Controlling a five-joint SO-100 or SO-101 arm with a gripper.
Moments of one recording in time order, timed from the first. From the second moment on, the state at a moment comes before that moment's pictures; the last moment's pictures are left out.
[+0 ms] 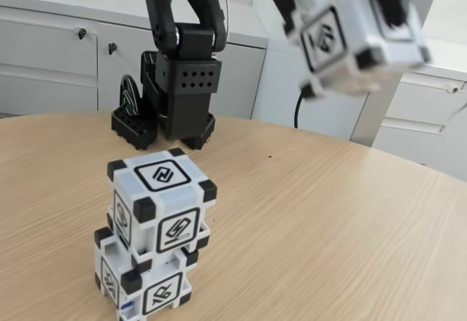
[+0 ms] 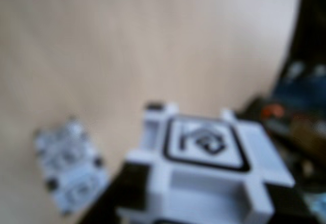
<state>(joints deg) -0.2 124.5 89.6 83.2 -1.4</state>
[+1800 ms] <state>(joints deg) 26.5 104.6 74.2 98.4 -13.4</state>
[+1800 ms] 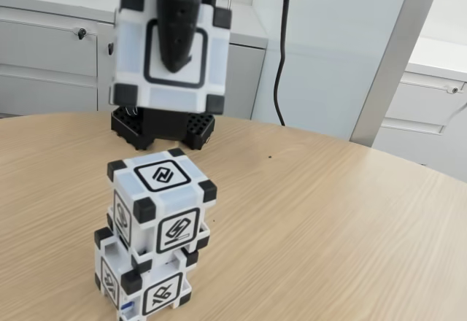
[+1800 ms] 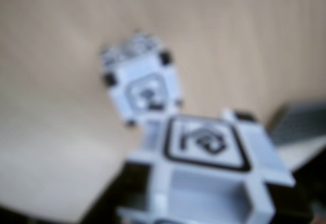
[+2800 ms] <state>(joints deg) 26.6 97.0 79.2 92.7 -14.2</state>
